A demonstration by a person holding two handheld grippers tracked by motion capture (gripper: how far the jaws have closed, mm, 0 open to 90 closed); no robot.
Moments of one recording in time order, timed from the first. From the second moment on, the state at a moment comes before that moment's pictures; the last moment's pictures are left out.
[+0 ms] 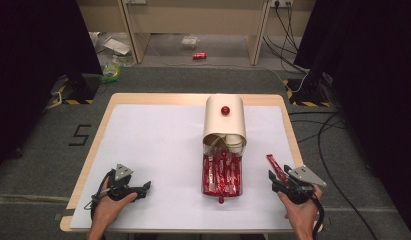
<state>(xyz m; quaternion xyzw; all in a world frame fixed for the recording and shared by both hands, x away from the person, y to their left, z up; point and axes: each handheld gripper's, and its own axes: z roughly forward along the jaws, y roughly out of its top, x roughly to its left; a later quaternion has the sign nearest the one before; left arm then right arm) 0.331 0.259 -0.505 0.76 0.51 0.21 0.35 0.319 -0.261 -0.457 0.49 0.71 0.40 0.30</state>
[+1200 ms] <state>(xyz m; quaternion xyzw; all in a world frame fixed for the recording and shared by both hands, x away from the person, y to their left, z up) 0.331 0.258 -0.505 0.76 0.51 0.21 0.35 0.265 -0.246 -0.458 0.45 0.73 0.44 0.27</state>
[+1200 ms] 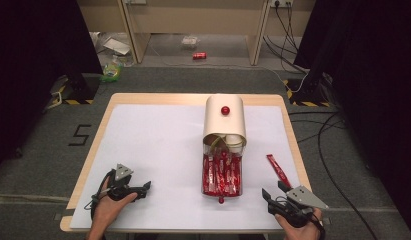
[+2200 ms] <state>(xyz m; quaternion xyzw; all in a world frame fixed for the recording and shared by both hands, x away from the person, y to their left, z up) 0.331 0.258 -0.505 0.76 0.51 0.21 0.35 0.251 -0.230 -0.460 0.43 0.75 0.44 0.26</state>
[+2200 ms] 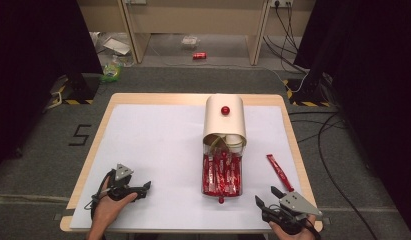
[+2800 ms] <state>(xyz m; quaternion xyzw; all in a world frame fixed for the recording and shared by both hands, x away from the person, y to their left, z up) 0.331 0.258 -0.505 0.76 0.51 0.21 0.35 0.249 -0.213 -0.463 0.41 0.76 0.44 0.24</state>
